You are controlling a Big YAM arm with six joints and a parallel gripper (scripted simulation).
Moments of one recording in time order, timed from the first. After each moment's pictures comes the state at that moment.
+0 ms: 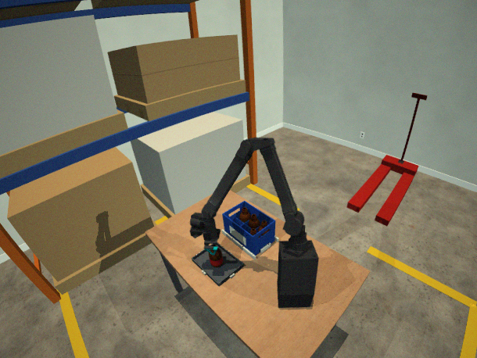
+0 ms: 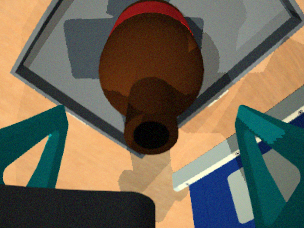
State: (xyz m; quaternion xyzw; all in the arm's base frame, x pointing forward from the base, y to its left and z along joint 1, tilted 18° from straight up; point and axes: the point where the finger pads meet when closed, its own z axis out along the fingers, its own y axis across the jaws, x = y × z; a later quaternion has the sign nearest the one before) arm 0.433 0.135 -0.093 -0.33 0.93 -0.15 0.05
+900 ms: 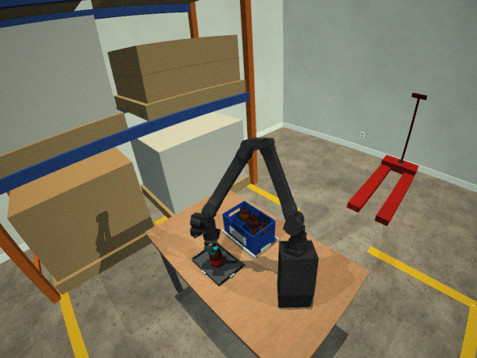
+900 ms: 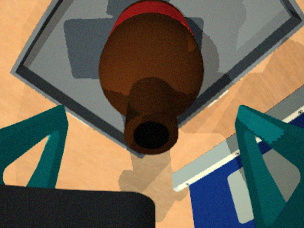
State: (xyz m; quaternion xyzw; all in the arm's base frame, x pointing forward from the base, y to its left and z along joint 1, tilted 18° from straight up) arm 0.433 0.135 -0.093 -0.33 0.93 -0.15 0.05
